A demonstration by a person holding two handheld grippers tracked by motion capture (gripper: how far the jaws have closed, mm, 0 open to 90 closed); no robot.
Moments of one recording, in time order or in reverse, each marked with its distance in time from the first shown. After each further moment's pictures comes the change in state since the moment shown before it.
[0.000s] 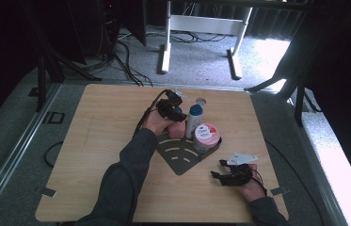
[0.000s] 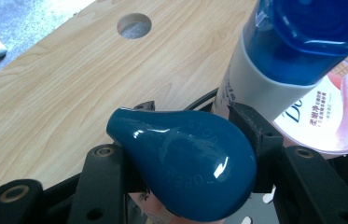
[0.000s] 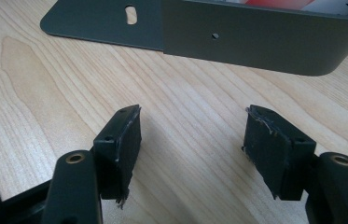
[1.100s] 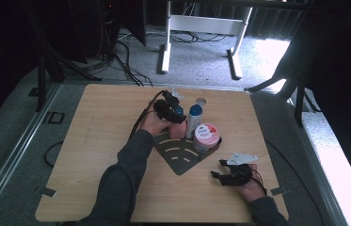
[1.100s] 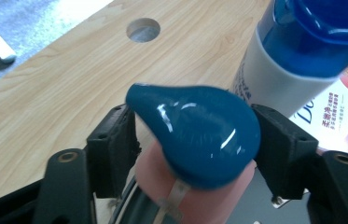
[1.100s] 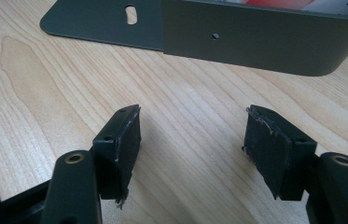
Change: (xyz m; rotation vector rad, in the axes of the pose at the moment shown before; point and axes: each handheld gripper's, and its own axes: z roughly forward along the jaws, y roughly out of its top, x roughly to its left) left arm 0.004 -0.010 -0.004 -0.036 0.030 -0.003; right arm 0.000 0.000 0.000 0.000 -0.001 -0.002
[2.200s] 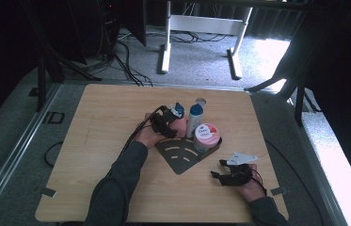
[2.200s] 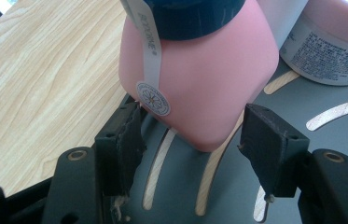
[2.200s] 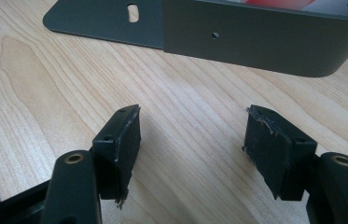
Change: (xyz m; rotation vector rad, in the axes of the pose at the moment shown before) left arm -0.016 -0.043 0.017 0.160 0.082 0.102; right arm 0.000 0.000 0.000 0.001 -0.001 -0.001
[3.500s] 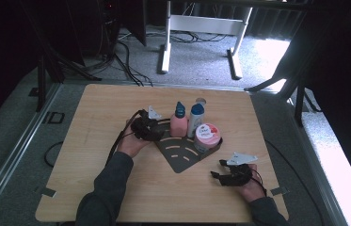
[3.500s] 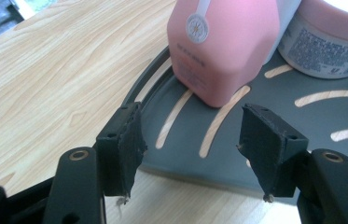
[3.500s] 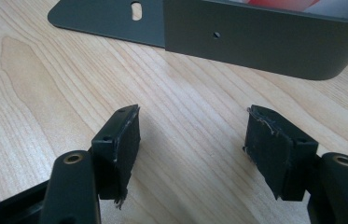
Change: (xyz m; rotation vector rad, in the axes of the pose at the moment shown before) left arm 0.011 -0.055 -0.043 -0.157 0.023 -0.141; right arm 0.000 0.000 0.000 0.002 -0.001 0.000
